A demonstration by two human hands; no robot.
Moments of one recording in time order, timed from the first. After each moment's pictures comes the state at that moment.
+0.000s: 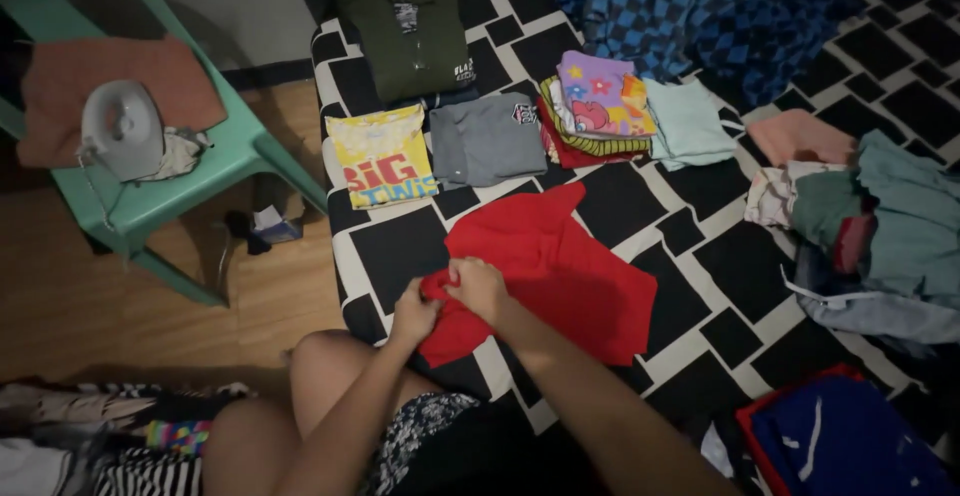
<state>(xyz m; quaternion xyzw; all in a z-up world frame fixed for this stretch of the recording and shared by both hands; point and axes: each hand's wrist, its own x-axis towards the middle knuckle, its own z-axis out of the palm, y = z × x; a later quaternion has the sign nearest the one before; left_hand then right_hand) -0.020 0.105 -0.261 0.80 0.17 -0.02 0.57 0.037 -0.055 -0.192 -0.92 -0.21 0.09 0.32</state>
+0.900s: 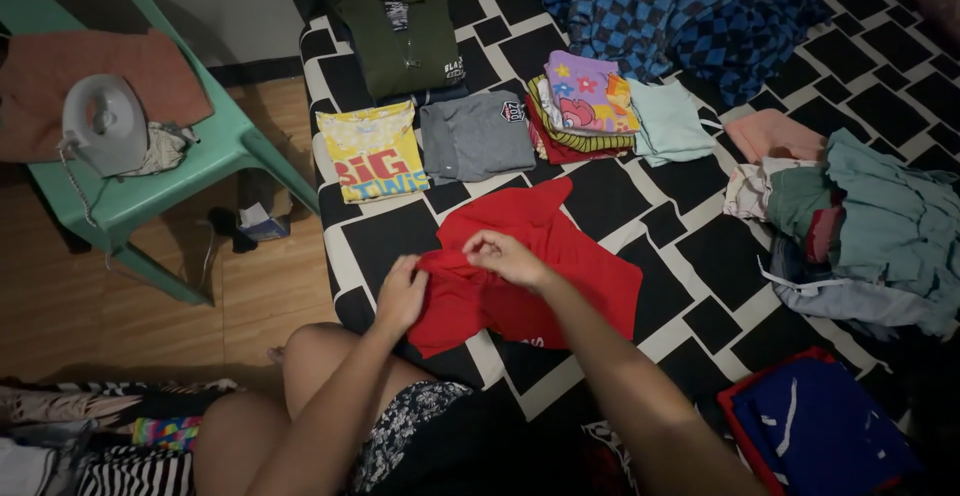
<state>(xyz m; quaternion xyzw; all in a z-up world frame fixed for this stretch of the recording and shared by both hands) -0.022 0.108 -0.192 0.85 0.06 0.04 0.52 0.058 -0.131 -0.161 -0.72 -0.10 0.29 0.62</state>
